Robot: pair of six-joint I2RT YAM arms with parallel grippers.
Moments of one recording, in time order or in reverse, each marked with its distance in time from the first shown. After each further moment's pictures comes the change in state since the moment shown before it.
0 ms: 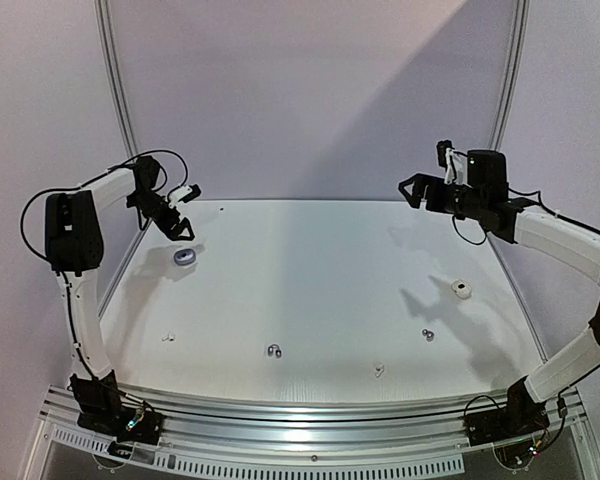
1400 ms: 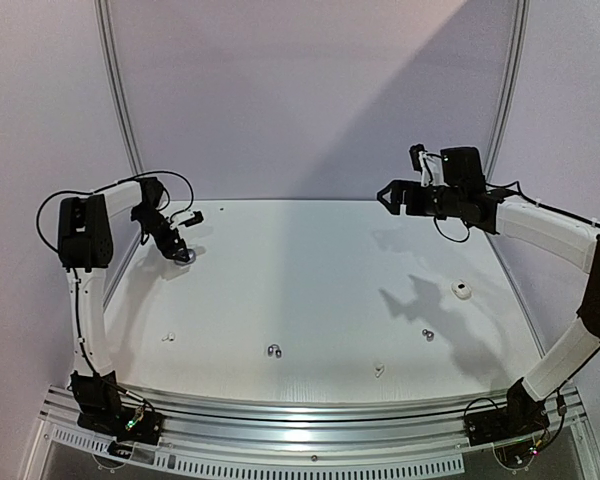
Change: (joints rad) left arm 0.029 0.169 0.058 -0.124 -0.014 0.209; right arm 0.097 0.114 0.121 -0.119 0.008 -0.035
